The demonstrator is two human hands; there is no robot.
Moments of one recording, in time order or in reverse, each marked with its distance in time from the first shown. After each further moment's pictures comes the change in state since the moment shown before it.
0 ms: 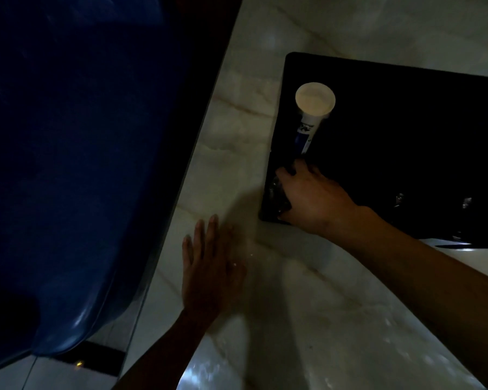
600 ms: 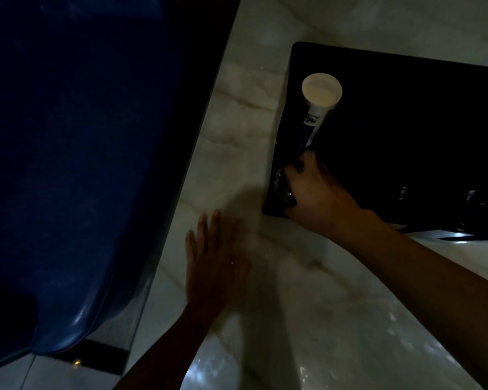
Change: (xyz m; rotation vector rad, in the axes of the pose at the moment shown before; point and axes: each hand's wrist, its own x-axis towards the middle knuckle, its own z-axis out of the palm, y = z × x) left_hand 0.000 0.001 -0.003 0.016 0.013 0.021; right_hand -0.001 -0.001 0.017 0.039 0.094 0.037
